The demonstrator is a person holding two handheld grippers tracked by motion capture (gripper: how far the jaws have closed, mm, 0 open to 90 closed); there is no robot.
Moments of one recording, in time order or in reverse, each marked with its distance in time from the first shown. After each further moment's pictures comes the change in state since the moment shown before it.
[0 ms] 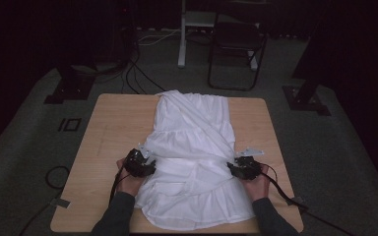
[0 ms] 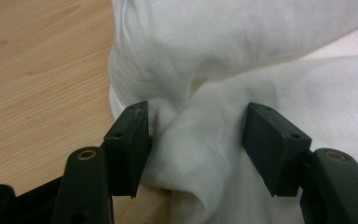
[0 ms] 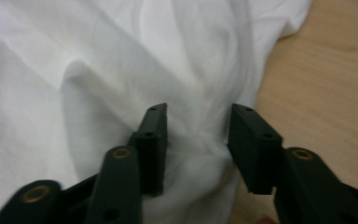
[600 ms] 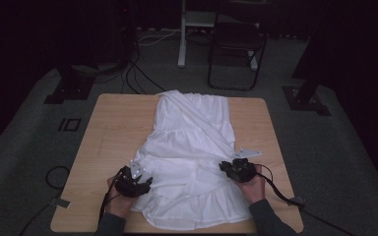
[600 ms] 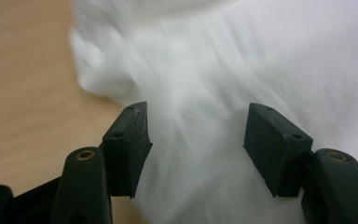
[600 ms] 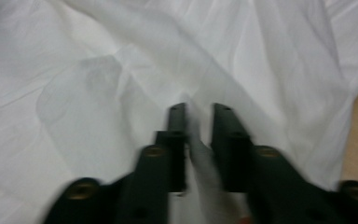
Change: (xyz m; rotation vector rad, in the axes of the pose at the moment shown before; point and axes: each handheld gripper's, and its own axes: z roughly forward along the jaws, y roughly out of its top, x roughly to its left) left arm -0.020 -0.050 -0.053 -0.019 -0.100 0.033; right arm 0.028 0.009 -0.017 -0.038 0.199 -0.061
